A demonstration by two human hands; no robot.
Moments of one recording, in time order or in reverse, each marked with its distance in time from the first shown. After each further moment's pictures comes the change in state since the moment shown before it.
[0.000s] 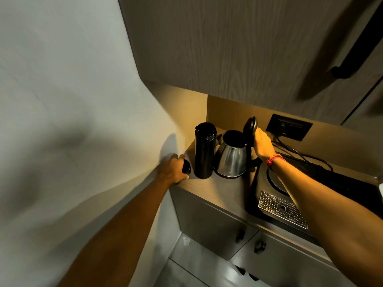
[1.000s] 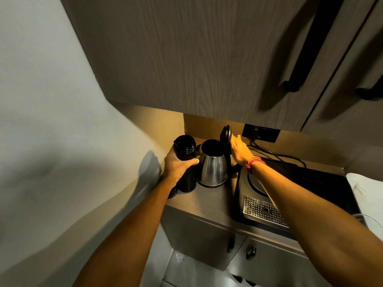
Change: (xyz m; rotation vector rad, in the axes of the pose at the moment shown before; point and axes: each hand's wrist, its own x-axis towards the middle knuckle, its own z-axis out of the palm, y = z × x) left_hand 0.044 0.076 -0.013 -1.150 0.327 -0.023; right_hand 0.049 0.001 0.003 -0.523 -0.100 -0.347
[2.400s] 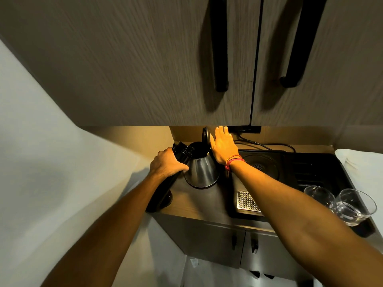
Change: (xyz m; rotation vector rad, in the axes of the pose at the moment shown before) left_hand 0.008 0.079 0.006 1.003 -0.260 0.028; right_hand 0.004 0.005 0.003 -0.065 0.349 0.113
